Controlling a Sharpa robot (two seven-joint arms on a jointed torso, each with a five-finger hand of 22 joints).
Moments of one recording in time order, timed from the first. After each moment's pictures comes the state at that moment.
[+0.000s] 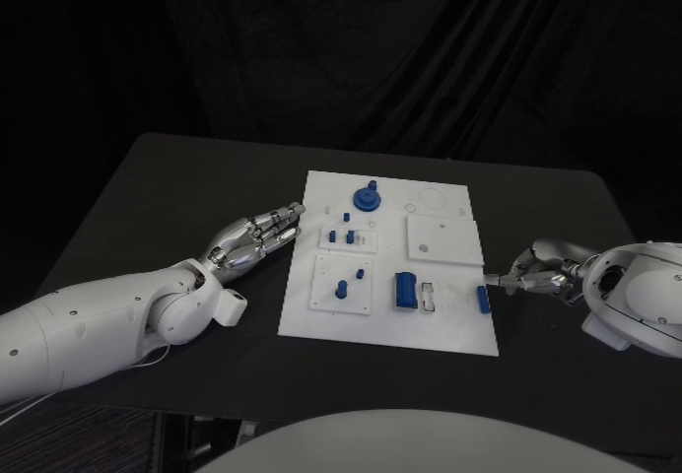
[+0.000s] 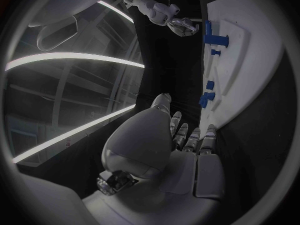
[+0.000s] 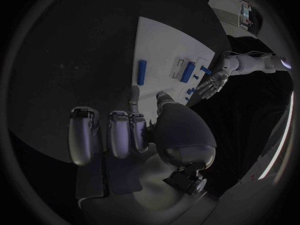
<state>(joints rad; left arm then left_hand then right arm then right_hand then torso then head) 1.05 -0.87 -0.21 1.37 -0.22 0.05 0.68 1.59 0.19 -0.16 0.22 0.55 0.39 0.07 0.05 0.05 0.04 0.07 0.16 0.03 0.00 0.15 0.00 0.00 0.16 0.02 0.24 0.01 0.05 1.27 -1.27 -0.25 1.88 -1.13 -0.18 -0.58 1.01 0.01 -0.05 0.26 0.28 0.90 0.04 0.52 0.80 1.46 -0.03 1.57 1.31 1.47 -0.10 1.53 1.31 0.02 1.47 0.02 1.48 1.31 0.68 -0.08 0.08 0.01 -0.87</state>
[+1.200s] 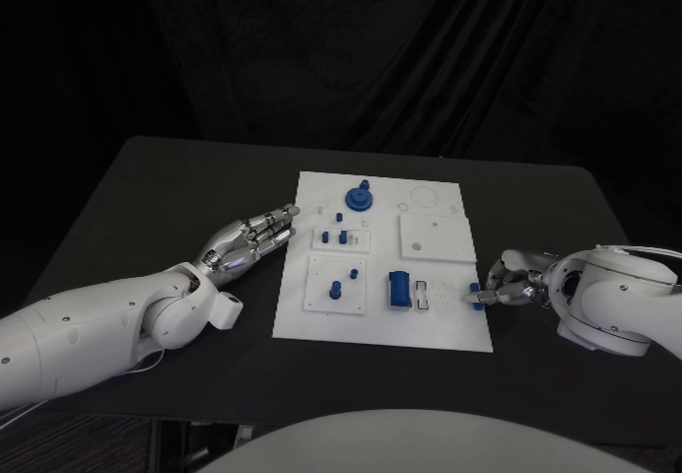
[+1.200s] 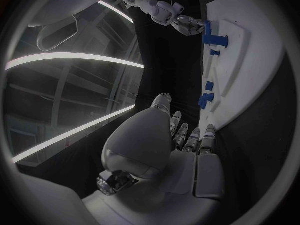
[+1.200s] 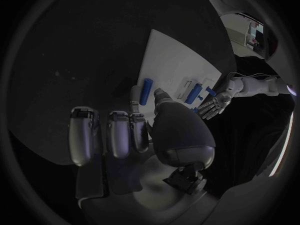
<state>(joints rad) 1.05 -0.87 -0.21 1.37 -0.22 0.06 0.68 1.59 0.19 -0.16 0.22 0.55 0.39 0.07 0.05 0.05 0.04 0.07 0.16 0.03 0.00 0.15 0.00 0.00 0.16 0.02 0.24 0.01 0.05 1.21 -1.18 -0.25 1.84 -1.27 -0.12 -0.61 1.09 0.03 -0.06 0.24 0.28 0.91 0.03 0.51 0.79 1.46 -0.03 1.57 1.31 1.47 -0.10 1.53 1.31 0.02 1.47 0.02 1.48 1.31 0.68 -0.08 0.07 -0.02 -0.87</state>
